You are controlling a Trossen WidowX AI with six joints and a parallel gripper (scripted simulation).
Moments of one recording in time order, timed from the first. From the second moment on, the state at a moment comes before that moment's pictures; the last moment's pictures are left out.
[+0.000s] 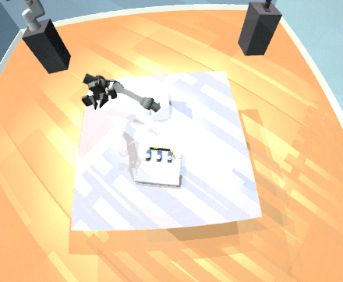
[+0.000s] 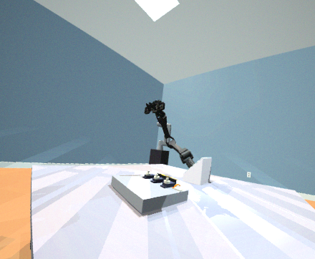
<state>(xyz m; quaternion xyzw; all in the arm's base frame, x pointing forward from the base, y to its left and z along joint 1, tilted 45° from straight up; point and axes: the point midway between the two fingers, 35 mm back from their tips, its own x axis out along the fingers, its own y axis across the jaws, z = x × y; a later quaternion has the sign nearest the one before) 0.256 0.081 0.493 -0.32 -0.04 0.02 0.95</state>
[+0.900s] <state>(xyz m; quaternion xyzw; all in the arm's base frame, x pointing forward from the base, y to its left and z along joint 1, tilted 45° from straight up) 0.299 0.055 0.424 -0.18 -0.03 0.01 0.98</state>
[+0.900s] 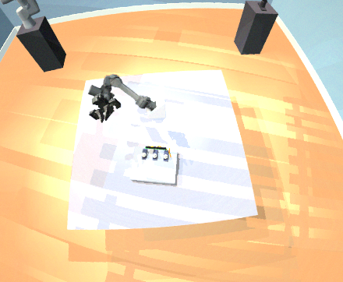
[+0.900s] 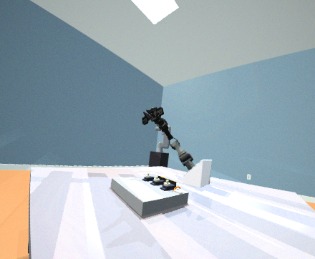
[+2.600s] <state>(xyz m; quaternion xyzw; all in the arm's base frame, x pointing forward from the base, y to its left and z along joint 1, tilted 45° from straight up) 0.394 0.012 0.234 -0.14 0.24 -0.01 0.96</state>
